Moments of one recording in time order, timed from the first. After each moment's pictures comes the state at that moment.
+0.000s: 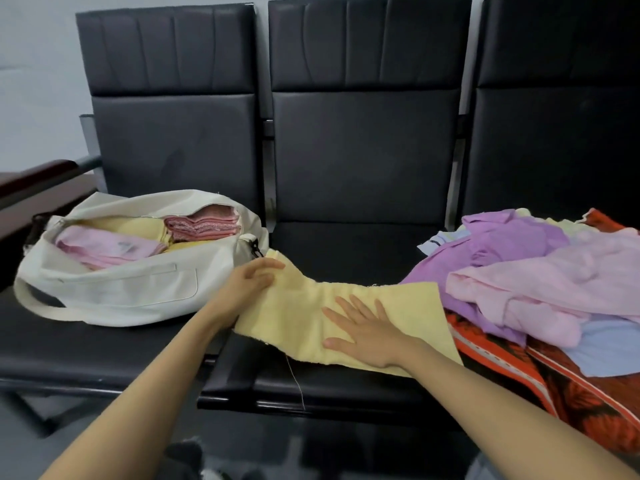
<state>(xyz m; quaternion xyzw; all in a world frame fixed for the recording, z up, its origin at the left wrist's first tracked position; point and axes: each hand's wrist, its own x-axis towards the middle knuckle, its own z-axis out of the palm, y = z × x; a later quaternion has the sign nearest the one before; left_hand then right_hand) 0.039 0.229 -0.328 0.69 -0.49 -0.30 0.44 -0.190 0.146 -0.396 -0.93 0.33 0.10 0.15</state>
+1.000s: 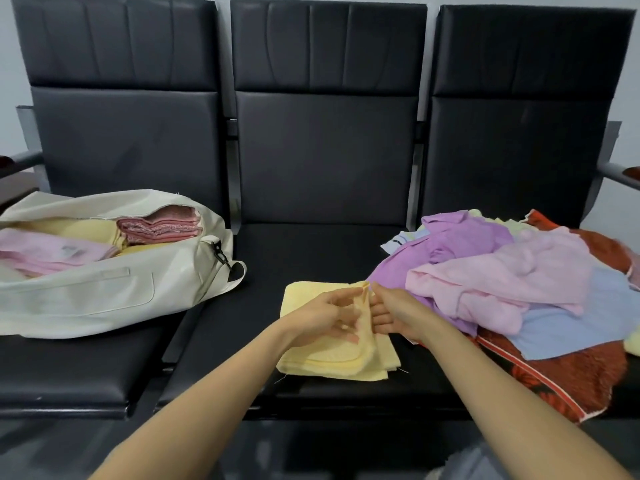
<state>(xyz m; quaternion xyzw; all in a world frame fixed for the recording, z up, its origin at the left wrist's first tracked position) -0.101 0.176 -0.362 0.51 -0.49 -0.61 0.35 -0.257 0.115 -0.356 -0.52 0.57 -0.18 0.61</state>
